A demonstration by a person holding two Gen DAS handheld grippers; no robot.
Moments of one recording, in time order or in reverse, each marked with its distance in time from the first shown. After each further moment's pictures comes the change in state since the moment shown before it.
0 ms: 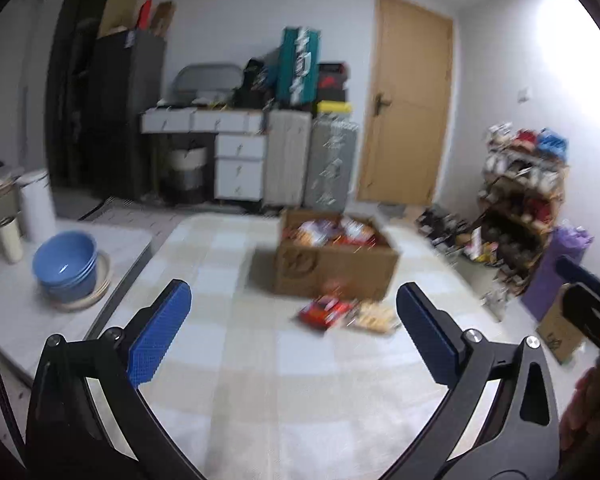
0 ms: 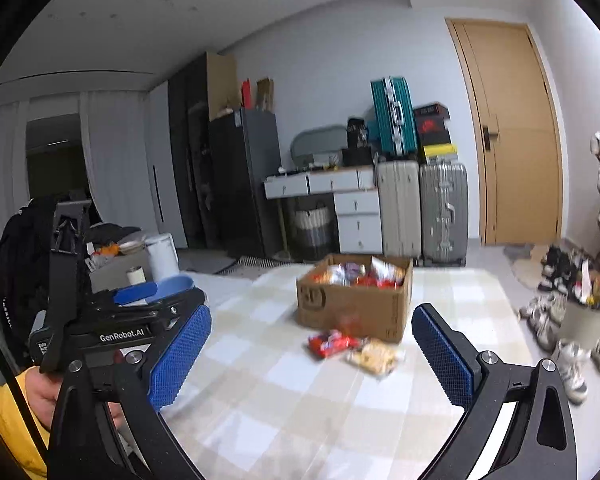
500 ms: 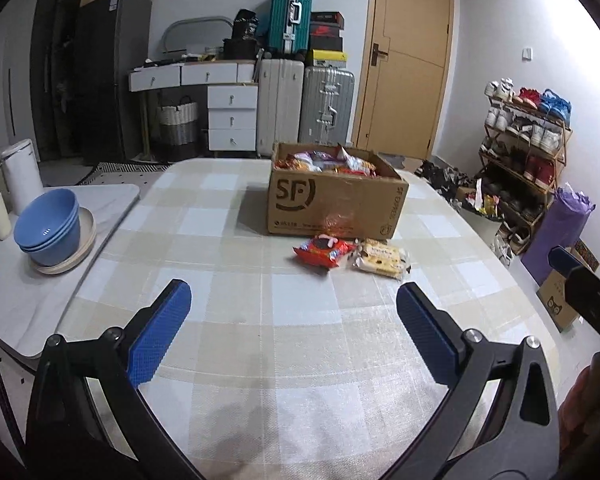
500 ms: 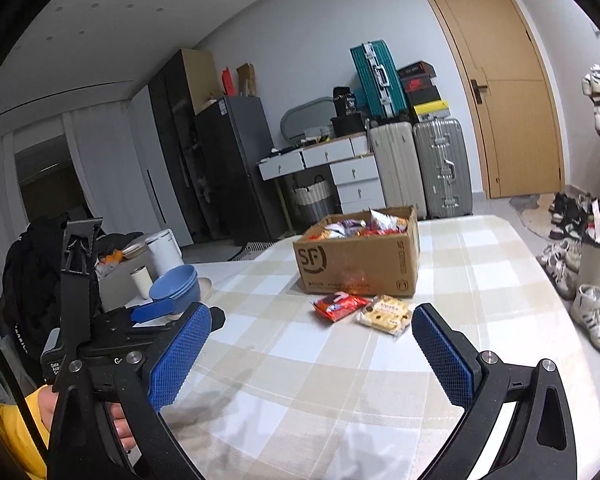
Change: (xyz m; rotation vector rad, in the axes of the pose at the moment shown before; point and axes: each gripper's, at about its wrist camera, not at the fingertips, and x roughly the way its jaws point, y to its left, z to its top) left arm 0.076 -0.009 -0.044 0.038 0.178 -0.031; right arm 0.042 -0.027 -0.034 0.129 0.090 0.006
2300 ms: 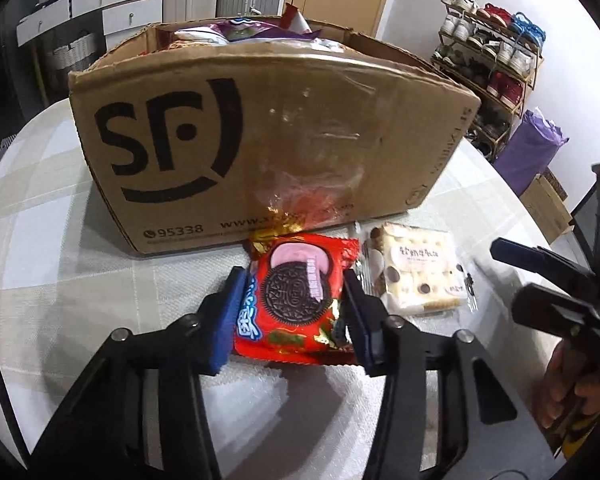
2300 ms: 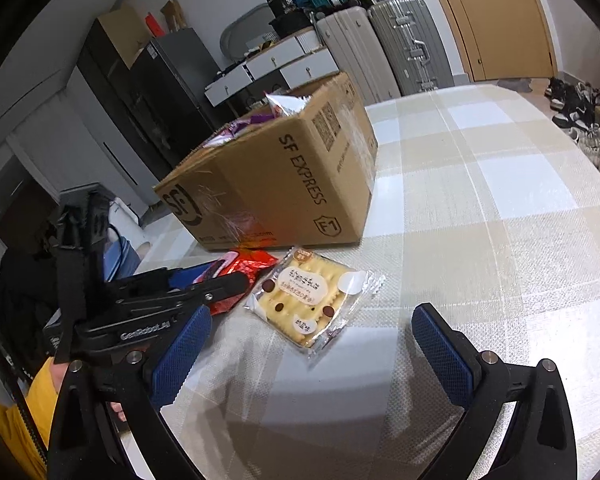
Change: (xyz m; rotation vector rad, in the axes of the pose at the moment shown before) left arm 0.322 -0.026 0.067 0.145 0.346 -0.261; right arm 0.200 -0.135 -0.008 0.206 0.355 -0.012
